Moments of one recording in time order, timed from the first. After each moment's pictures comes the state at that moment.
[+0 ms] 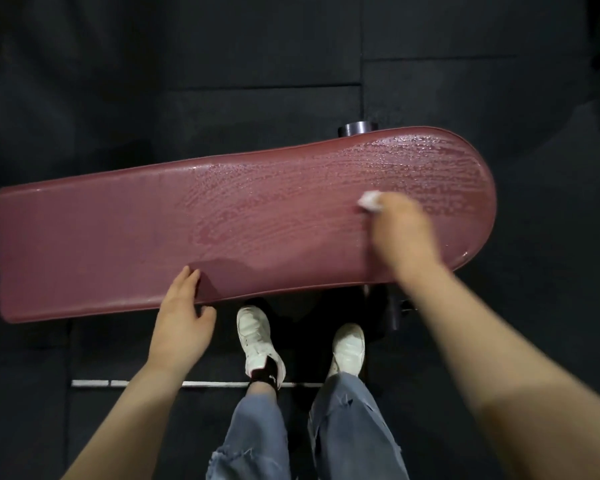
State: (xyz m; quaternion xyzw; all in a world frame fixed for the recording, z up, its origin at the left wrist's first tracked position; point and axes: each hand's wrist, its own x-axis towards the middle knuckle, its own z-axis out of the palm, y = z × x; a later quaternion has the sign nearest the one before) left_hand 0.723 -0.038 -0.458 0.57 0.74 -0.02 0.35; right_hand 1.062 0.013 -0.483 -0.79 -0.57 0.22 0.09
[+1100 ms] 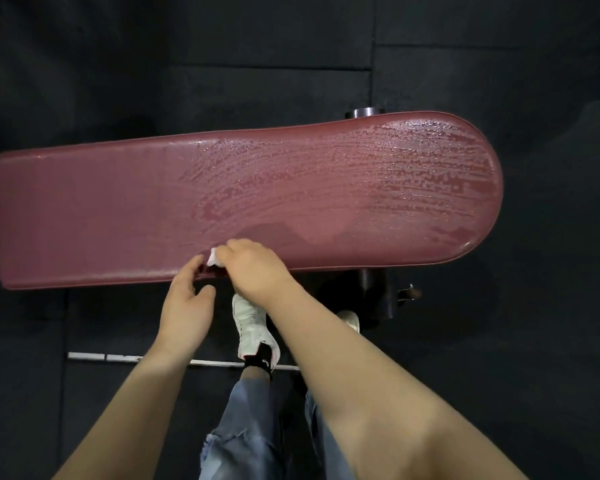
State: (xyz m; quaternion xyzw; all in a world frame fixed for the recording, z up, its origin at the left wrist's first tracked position) left_hand 0.734 -0.055 -0.454 0.39 0.79 0.11 0.46; right_hand 0.868 -0.007 -0.486 -0.51 -0.75 0.41 0.03
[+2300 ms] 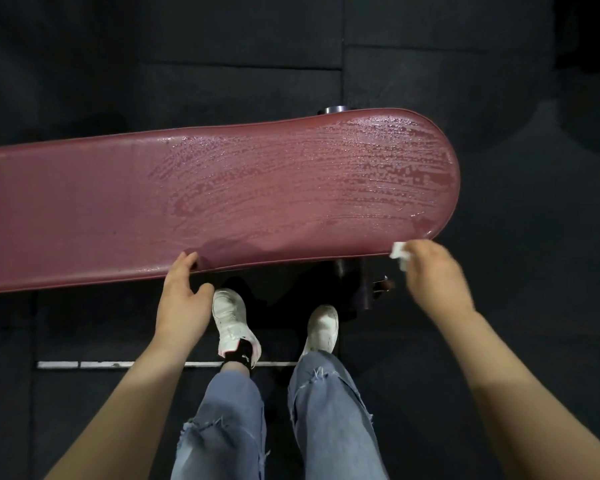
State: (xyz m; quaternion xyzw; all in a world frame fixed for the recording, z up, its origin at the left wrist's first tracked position) left_hand 0.760 -0.068 -0.464 0.45 0.77 0.09 0.43; right_hand 1.135 -0.110 -0.479 -0.79 -0.57 0.23 0.02
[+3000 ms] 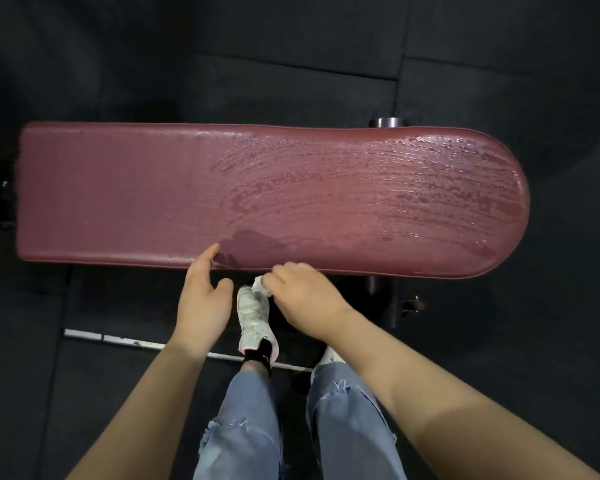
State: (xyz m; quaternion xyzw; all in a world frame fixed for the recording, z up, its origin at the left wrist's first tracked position) left_hand 0.719 -0.065 -0.464 0.39 0.78 0.16 0.47; right_hand 0.905 -0.051 -0.479 -0.41 -0.86 0.30 0.03
